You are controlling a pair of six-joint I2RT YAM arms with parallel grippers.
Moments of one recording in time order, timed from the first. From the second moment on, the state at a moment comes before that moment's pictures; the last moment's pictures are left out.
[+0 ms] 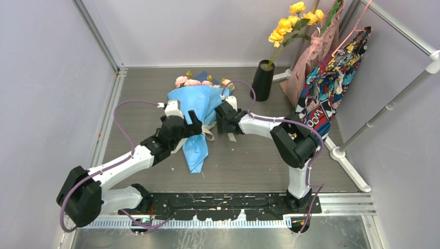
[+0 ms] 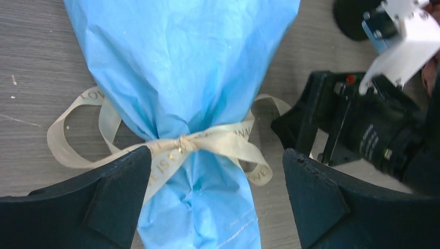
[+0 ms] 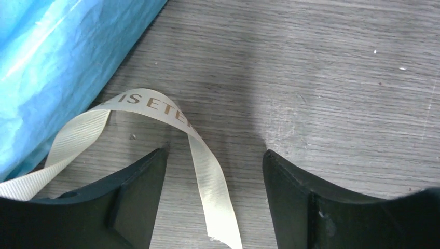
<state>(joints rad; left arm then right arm) -0.71 1.14 0.63 0.04 -0.42 -0.61 0.72 1.91 1.19 -0.27 0.38 0.47</state>
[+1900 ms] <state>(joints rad) -0.48 1.62 0.80 0.21 -0.09 -0.82 0.43 0.80 0.88 -0.54 0.58 0.47</state>
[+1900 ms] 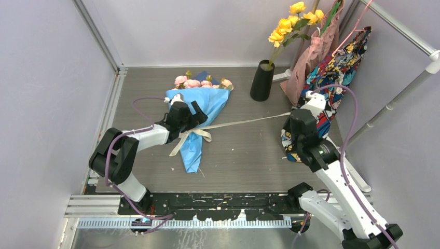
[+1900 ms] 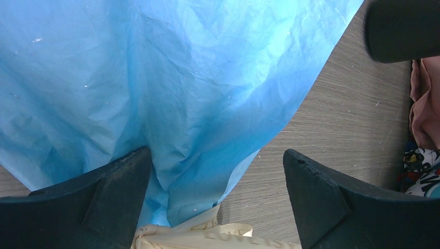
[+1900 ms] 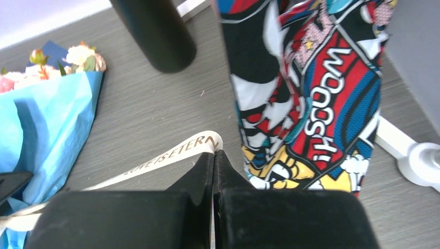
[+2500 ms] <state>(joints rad) -0.48 1.63 0.80 0.21 -0.09 -0.82 0.43 0.48 0.97 -0.62 0.83 0.47</state>
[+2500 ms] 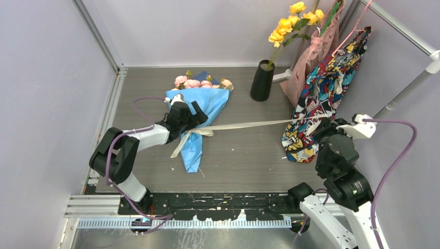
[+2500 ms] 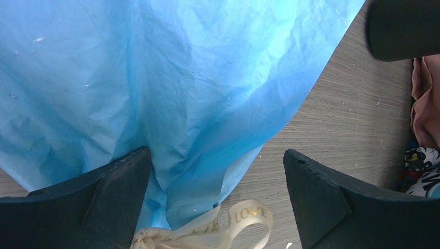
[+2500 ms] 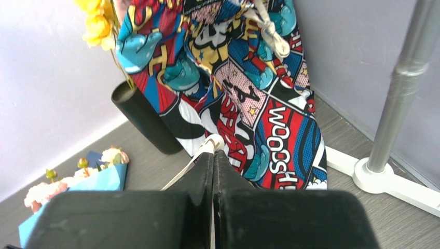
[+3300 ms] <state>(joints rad) -0.51 1.36 0.84 -0.03 -0.11 -0.61 0.46 0.86 0.85 -0.48 0.44 0.57</state>
